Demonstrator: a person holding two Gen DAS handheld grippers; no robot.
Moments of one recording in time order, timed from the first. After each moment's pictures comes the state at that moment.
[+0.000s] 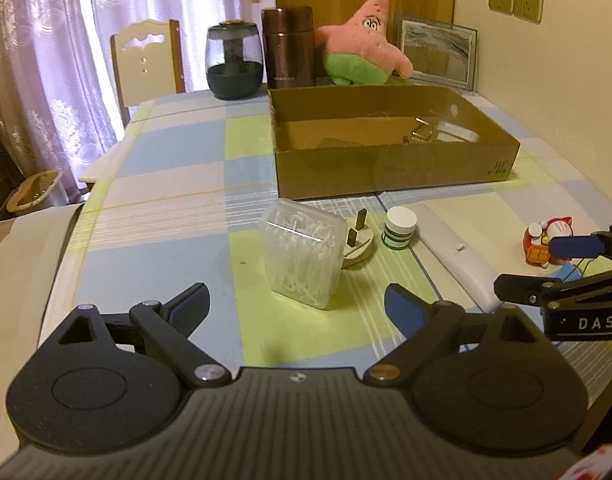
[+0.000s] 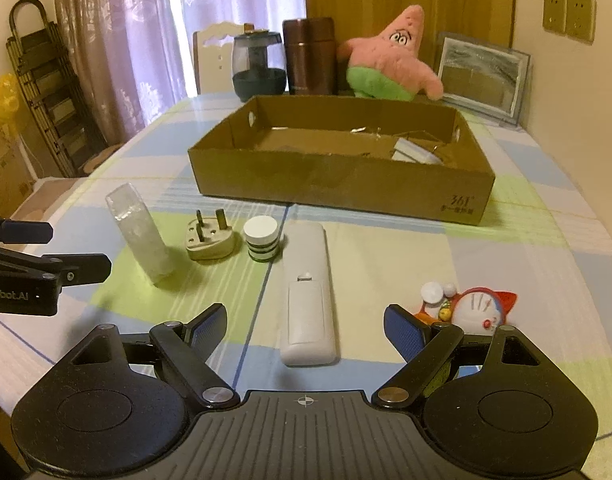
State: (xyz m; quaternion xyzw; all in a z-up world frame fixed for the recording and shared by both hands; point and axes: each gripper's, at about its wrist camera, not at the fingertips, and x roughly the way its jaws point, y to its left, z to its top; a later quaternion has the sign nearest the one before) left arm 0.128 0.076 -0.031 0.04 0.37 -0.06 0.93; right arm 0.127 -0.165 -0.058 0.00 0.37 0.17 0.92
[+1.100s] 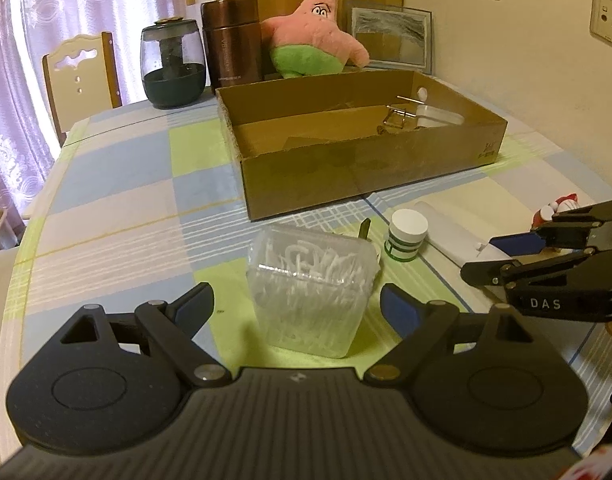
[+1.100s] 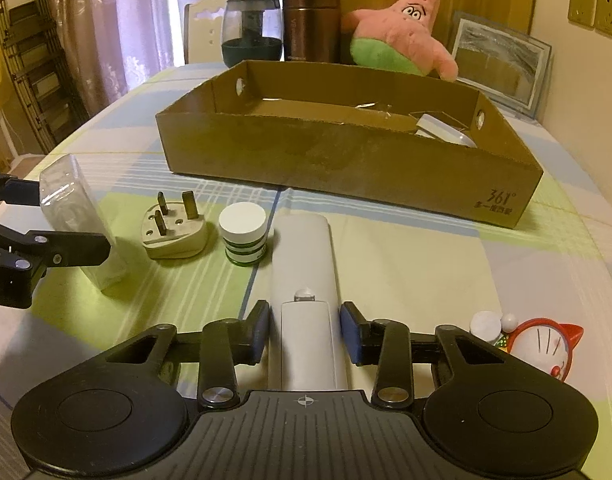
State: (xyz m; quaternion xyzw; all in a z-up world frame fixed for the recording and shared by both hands) left arm 0.190 0.094 -0.068 0.07 0.35 -0.16 0.92; right arm 0.179 -0.136 -0.101 -0.03 0.38 0.15 0.91
